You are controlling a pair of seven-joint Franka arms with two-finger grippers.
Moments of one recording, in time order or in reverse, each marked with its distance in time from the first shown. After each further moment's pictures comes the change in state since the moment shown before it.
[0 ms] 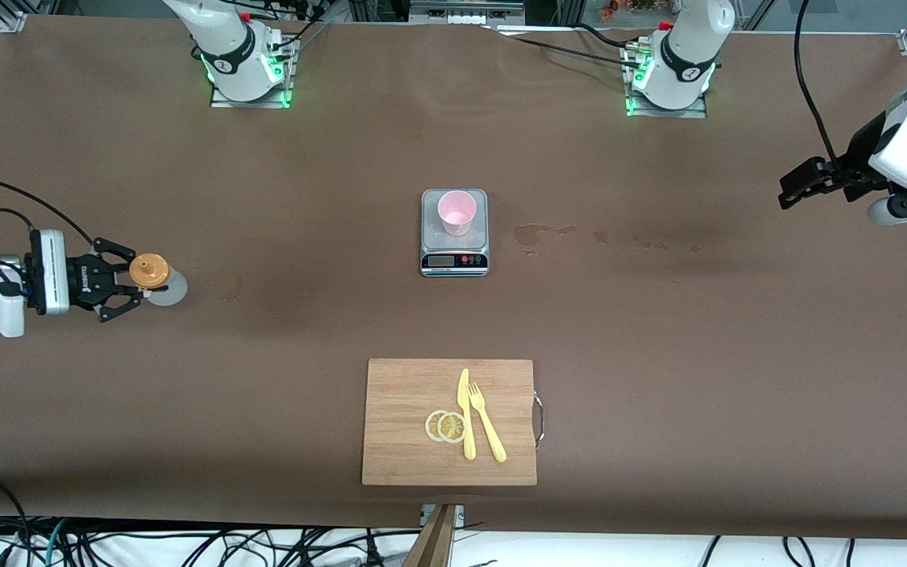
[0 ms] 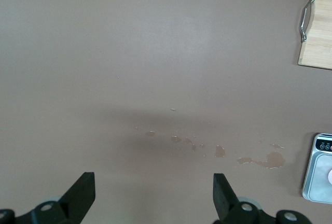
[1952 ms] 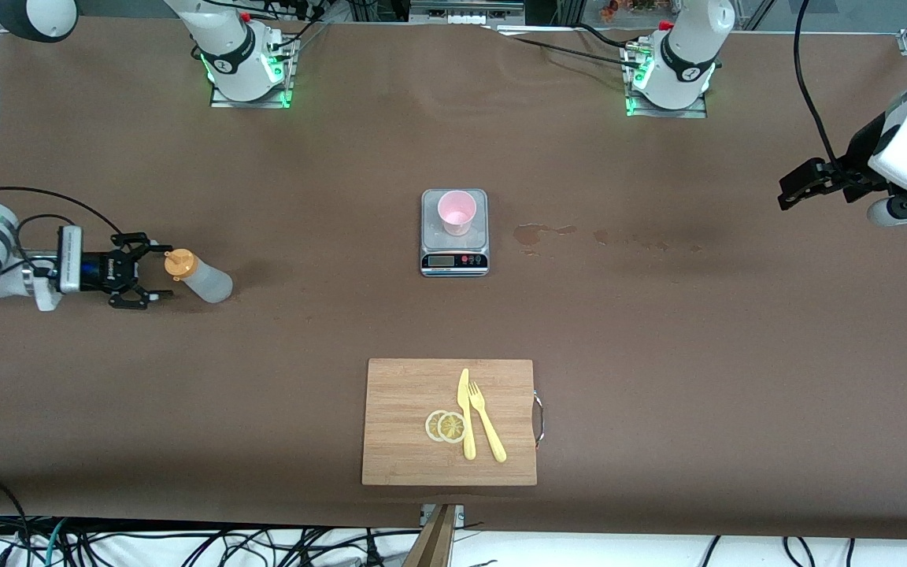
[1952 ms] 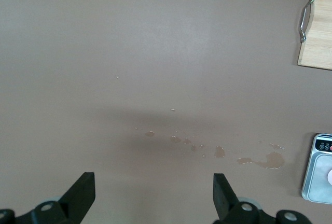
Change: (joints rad) left arm 0.000 0.003 0.000 0.002 -0.001 0.002 0.000; right arm -0.125 0.133 -0.089 -0.154 0.140 -0.032 -0.371
